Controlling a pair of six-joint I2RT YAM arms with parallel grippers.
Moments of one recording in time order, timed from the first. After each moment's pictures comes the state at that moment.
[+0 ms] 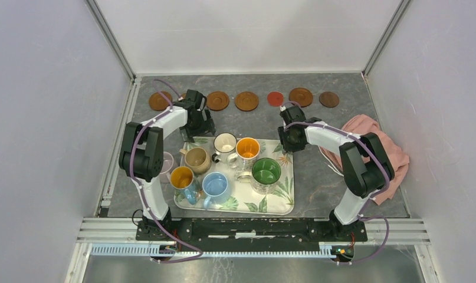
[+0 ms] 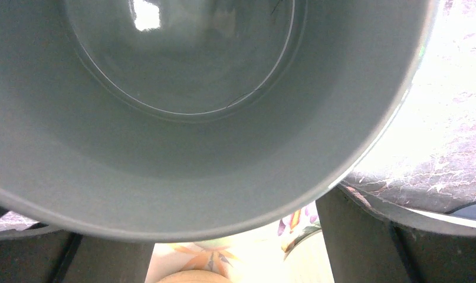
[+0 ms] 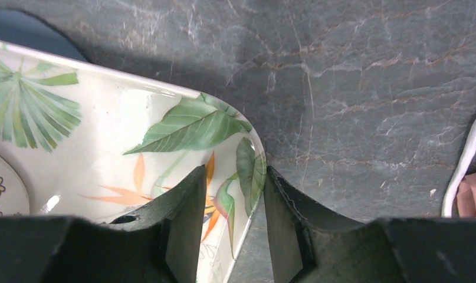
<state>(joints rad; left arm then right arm) -0.25 1.91 1.31 -0.60 -0.04 -0.55 0.43 1.74 1.06 -0.49 0.06 0.24</state>
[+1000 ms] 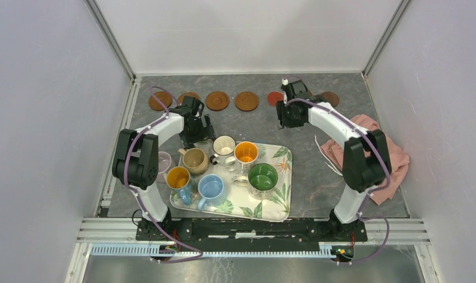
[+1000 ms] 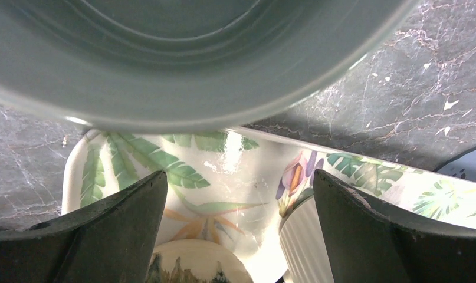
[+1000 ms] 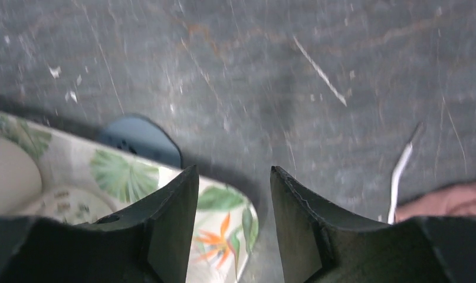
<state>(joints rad) -0.25 1.81 1.18 -0.58 0.06 -0.53 0.39 1.72 1.31 -0.62 0.03 0.24</state>
